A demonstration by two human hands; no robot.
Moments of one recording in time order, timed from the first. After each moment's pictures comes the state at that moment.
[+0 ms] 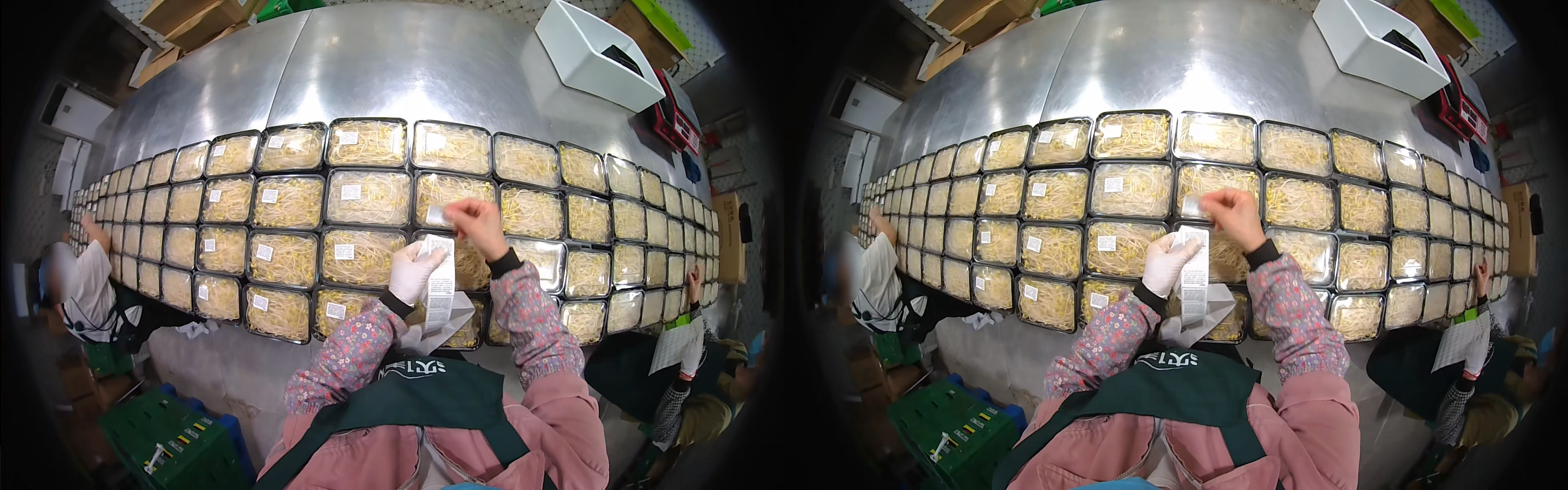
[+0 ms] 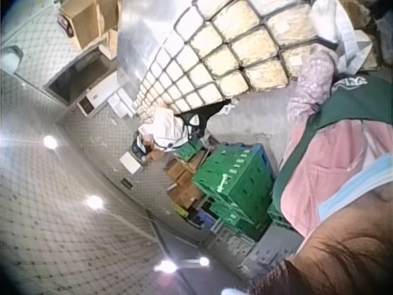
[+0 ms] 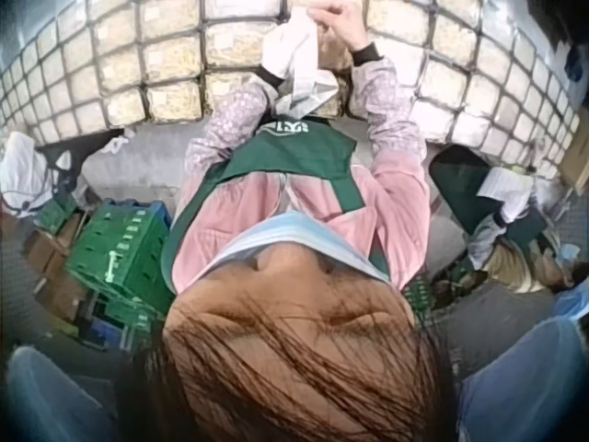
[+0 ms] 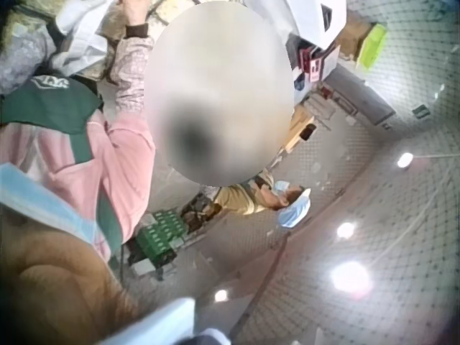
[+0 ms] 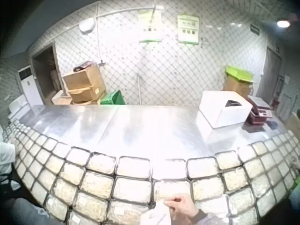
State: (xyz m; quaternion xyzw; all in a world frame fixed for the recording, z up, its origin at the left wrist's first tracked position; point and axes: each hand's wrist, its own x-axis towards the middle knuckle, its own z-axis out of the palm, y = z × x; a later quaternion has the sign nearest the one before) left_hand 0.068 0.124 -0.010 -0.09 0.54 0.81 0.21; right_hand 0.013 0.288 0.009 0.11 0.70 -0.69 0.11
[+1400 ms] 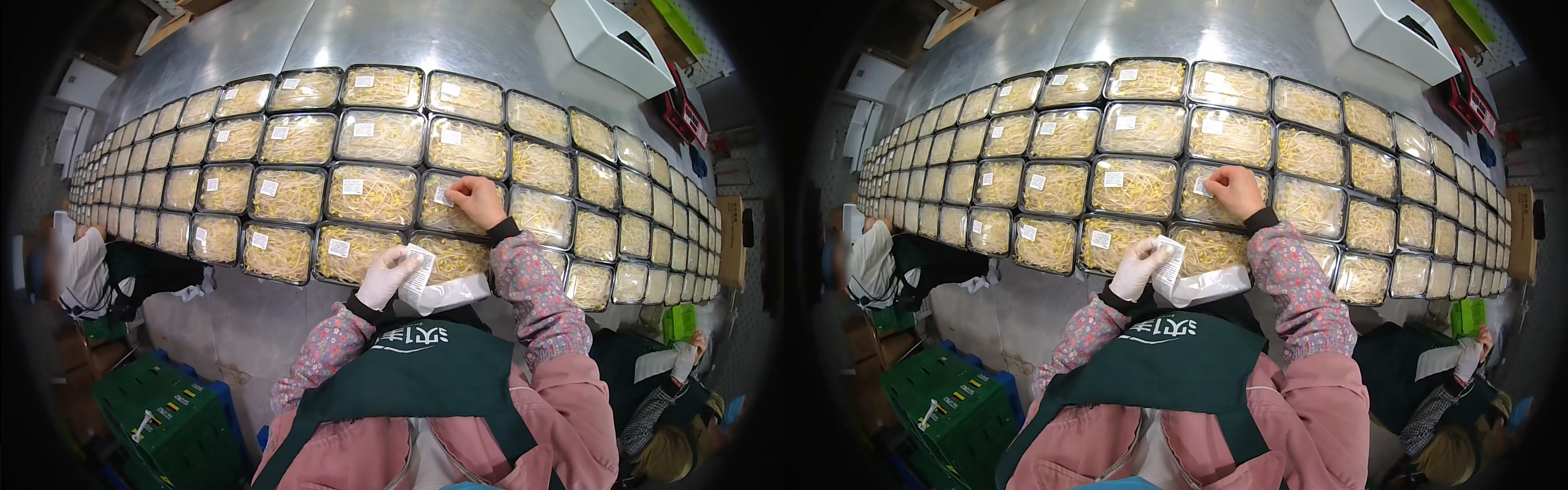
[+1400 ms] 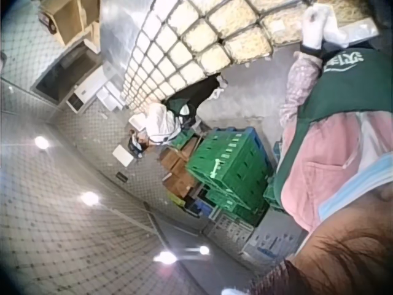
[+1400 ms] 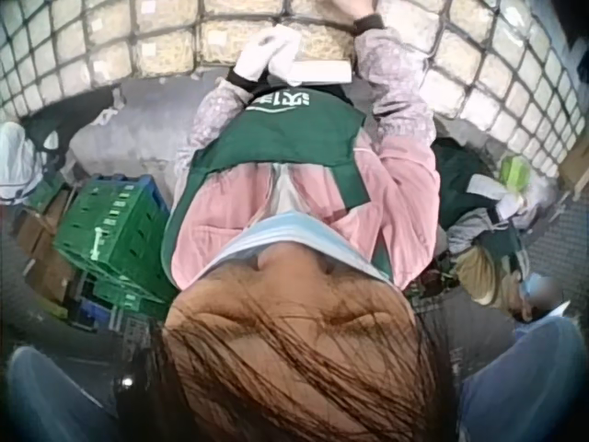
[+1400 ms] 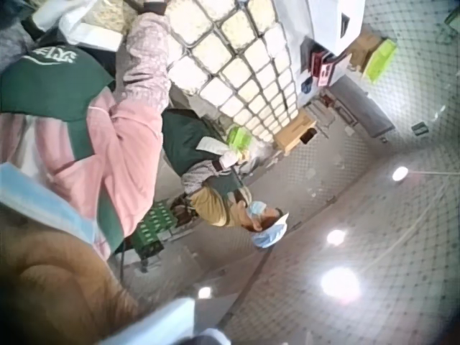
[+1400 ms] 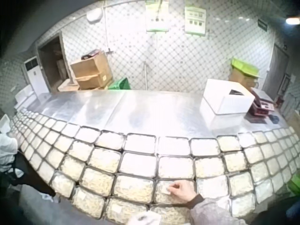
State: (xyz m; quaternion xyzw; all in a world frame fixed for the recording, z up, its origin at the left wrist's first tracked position) left_hand 0.173 0.045 0.003 -0.07 0.54 0.78 0.30; right_hand 0.067 0.275 -0.031 -0.01 0.87 -0.49 0.08
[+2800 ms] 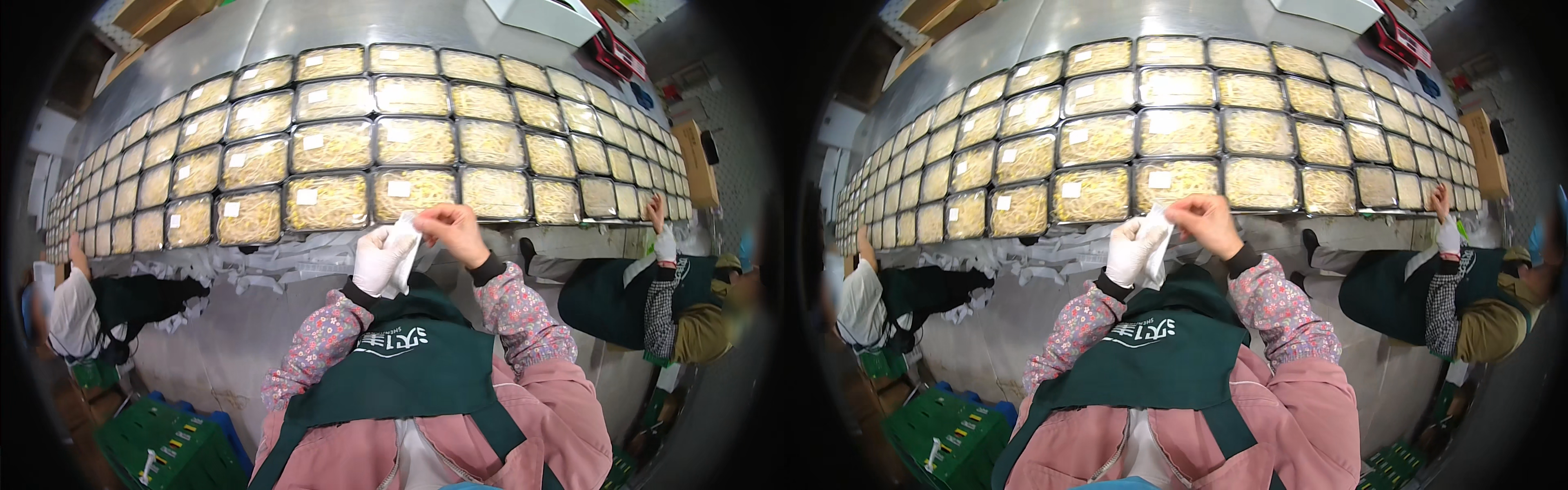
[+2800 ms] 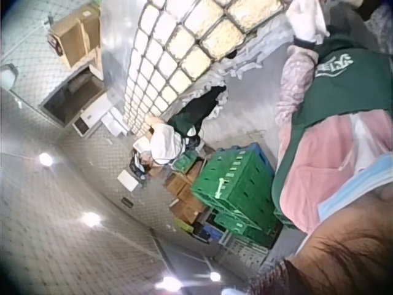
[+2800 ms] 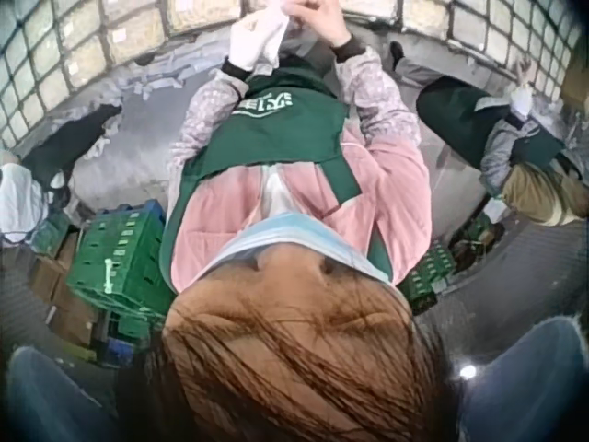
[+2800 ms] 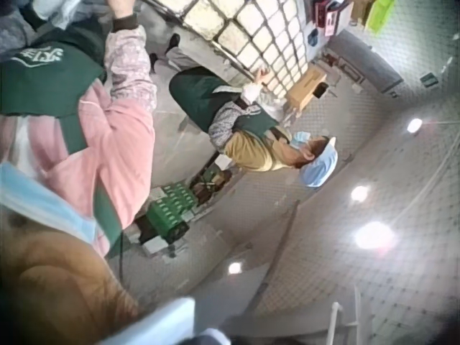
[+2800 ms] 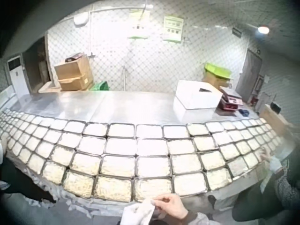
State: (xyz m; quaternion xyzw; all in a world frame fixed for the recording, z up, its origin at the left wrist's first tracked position) left_hand 0.279 0.063 0.018 -0.04 0.57 0.79 0.20; right_hand 0.278 0.234 0.025 0.07 0.66 -0.74 0.10
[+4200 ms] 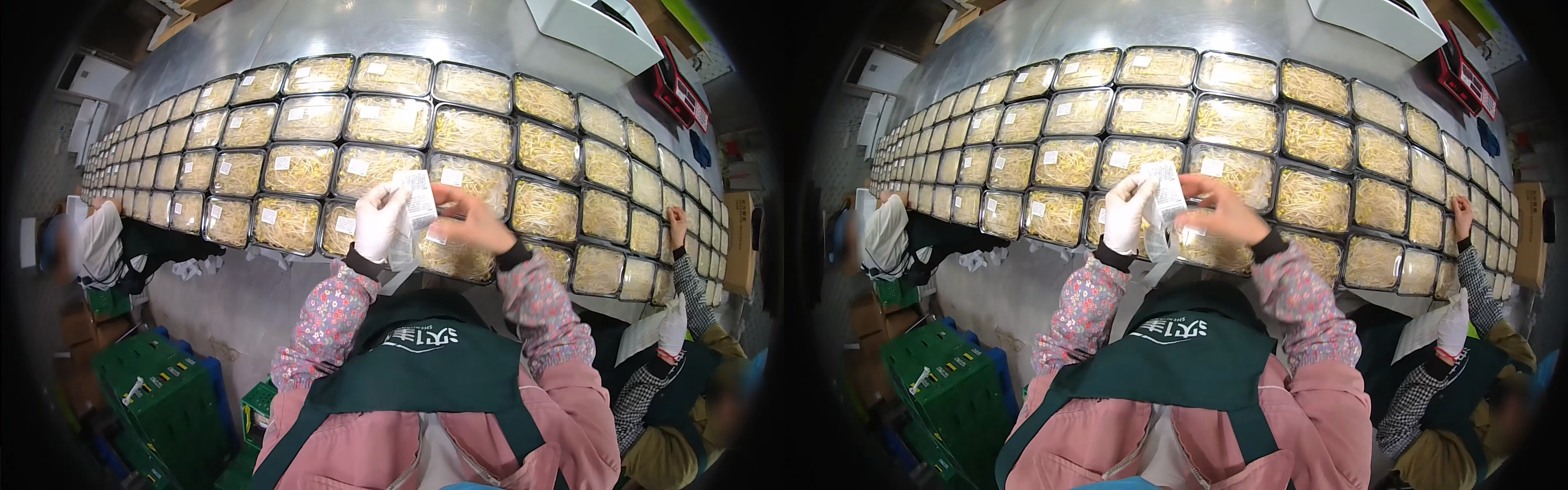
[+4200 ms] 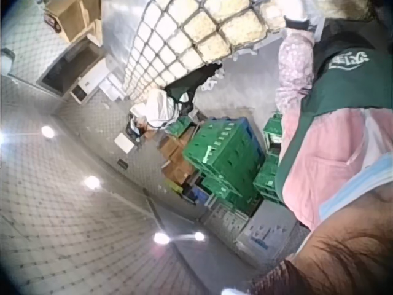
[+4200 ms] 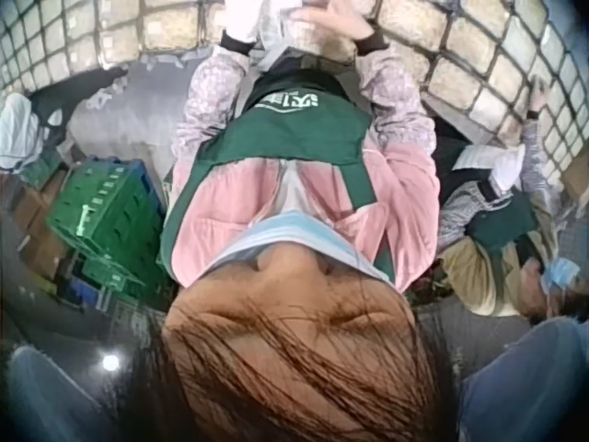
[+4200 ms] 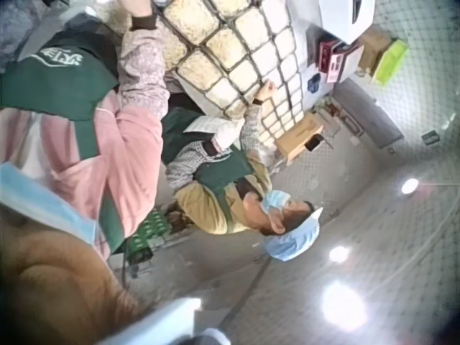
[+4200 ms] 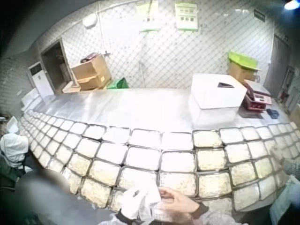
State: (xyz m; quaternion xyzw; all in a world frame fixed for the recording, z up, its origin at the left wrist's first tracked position) left_hand 0.175 0.235 0.036 -0.09 0.60 0.79 0.07; right_hand 0.167 0.426 0.036 -0.16 0.71 -0.65 0.21
